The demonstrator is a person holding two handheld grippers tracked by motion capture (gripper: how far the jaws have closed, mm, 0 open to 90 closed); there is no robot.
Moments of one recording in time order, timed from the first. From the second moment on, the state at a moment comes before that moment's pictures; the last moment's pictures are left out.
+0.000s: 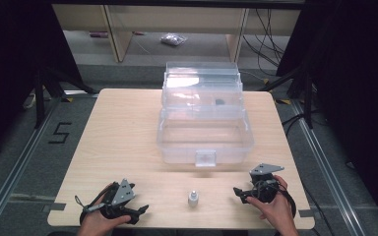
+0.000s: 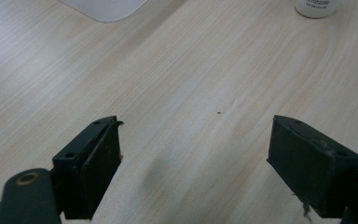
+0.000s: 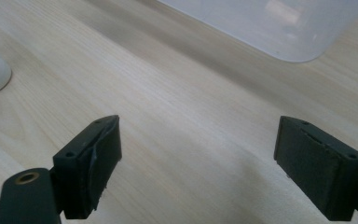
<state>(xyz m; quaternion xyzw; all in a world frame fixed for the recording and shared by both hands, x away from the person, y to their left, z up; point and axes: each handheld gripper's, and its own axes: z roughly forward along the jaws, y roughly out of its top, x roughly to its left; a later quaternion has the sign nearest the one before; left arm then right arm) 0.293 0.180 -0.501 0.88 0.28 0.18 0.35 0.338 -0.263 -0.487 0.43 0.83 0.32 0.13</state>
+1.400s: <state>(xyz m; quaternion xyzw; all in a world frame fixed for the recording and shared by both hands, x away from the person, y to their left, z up) 0.294 0.181 -0.502 0.87 0.28 0.18 0.35 0.318 -0.187 -0.460 0.29 0.92 0.24 0.07</state>
